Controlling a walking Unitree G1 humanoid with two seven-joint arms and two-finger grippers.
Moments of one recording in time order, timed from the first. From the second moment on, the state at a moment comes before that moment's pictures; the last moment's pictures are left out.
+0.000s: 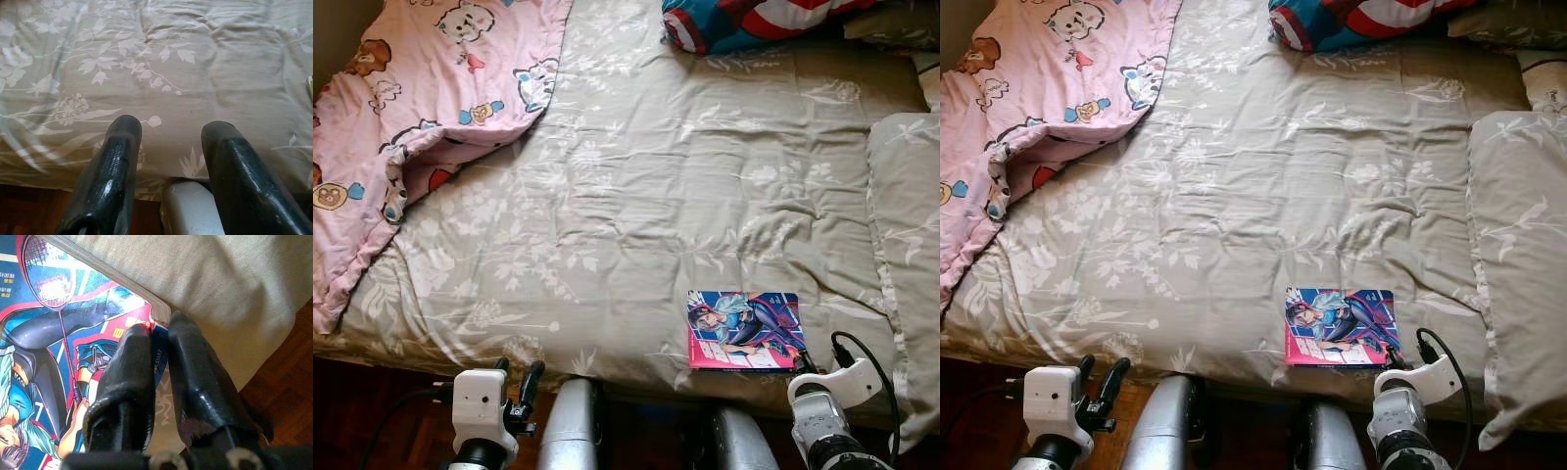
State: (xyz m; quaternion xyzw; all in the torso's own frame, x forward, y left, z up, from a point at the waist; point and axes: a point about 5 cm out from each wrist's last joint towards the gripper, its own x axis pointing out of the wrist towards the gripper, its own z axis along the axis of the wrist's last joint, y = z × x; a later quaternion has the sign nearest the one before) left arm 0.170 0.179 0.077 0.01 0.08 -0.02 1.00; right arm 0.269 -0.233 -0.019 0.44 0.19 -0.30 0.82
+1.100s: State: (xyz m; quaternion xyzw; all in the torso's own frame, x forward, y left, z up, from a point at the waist) left arm 0.185 0.179 0.079 0.01 0.06 -0.02 1.00; right arm 0.262 -0.230 -0.026 0.44 0.21 -0.31 0.82
